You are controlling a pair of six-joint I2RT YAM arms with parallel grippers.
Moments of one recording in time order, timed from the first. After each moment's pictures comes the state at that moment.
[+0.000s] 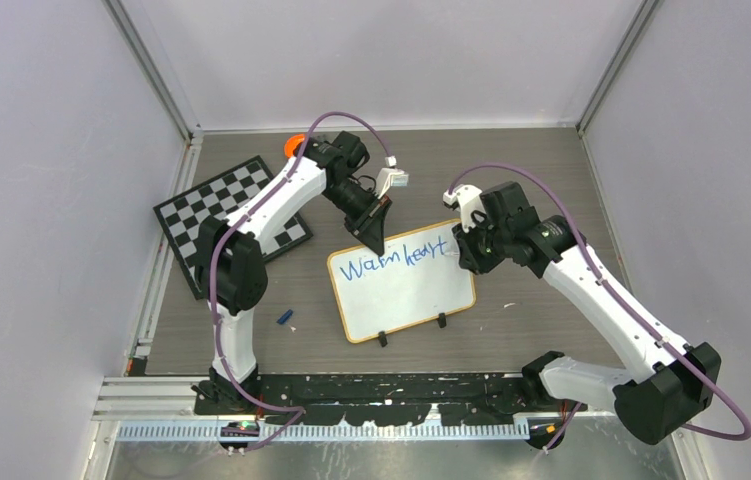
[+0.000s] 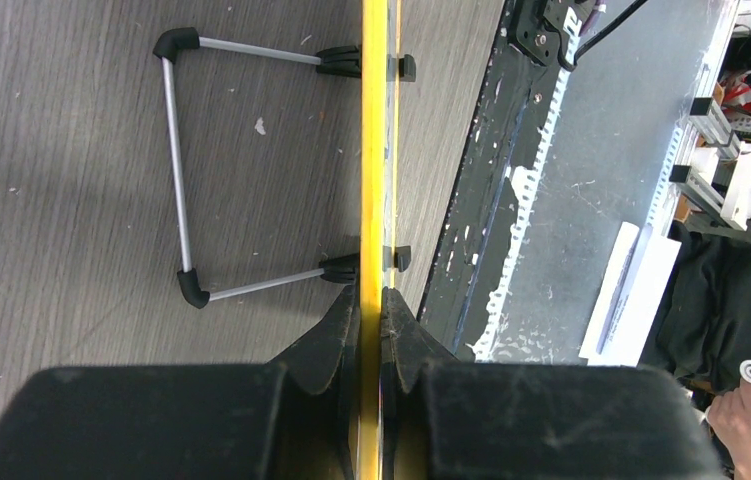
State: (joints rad) left arm -0.54 1.97 1.84 -1.24 0.85 0.41; right arm 0.48 1.15 1.09 -0.87 -0.14 -0.13
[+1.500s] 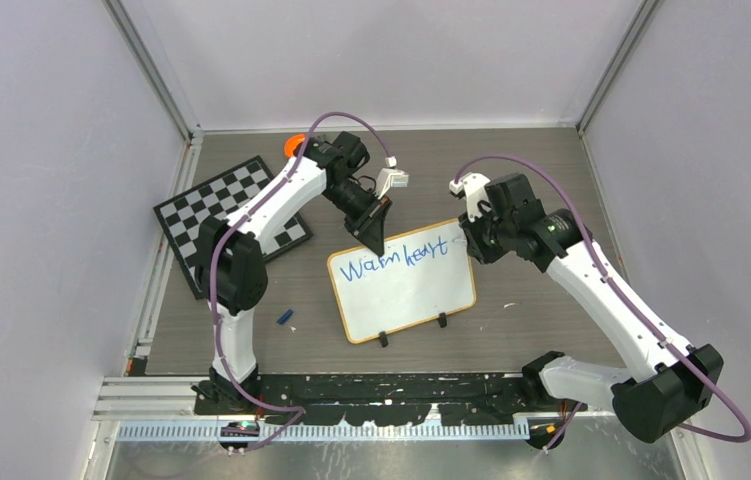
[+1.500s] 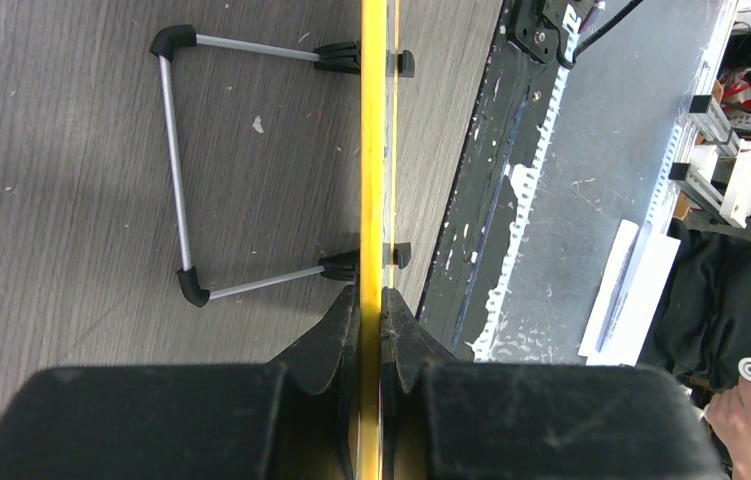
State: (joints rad) left arm -0.54 1.97 1.84 -1.25 0.86 0.42; right arm 0.47 1.15 1.15 -0.89 -0.05 -0.13
